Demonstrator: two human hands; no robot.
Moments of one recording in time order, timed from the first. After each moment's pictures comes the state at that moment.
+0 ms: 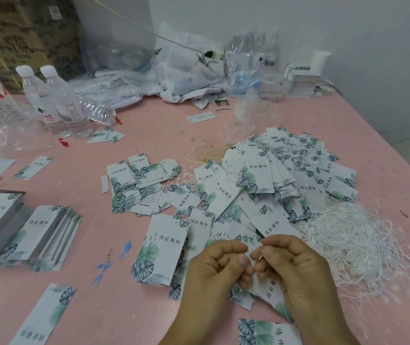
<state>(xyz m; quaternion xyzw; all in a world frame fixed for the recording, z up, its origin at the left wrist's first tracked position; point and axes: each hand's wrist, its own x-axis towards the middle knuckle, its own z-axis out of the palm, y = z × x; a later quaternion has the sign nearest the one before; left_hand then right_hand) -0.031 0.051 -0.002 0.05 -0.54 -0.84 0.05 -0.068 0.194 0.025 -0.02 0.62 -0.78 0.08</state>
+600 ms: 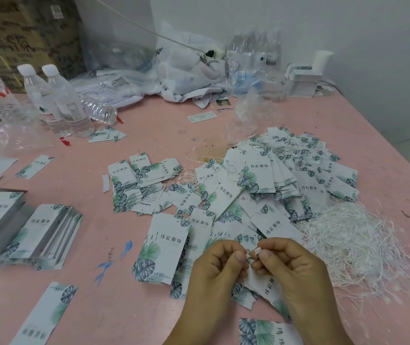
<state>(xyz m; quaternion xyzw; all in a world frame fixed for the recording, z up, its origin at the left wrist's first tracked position) -0.032 0.053 -0.008 0.04 -0.61 -0.78 0.08 -0.062 0.190 0.026 -0.03 0.68 -0.73 0.05</state>
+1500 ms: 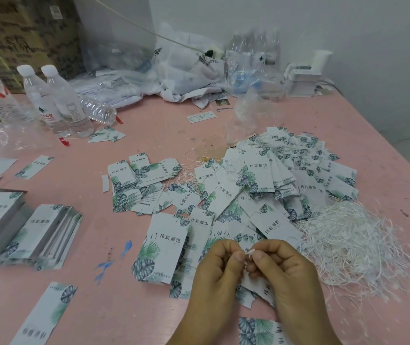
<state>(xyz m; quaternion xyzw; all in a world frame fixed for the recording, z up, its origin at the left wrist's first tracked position) -0.028 0.067 0.005 0.07 -0.54 -0.84 0.10 -0.055 0.181 0.027 -0.01 0.67 -0.74 0.06</state>
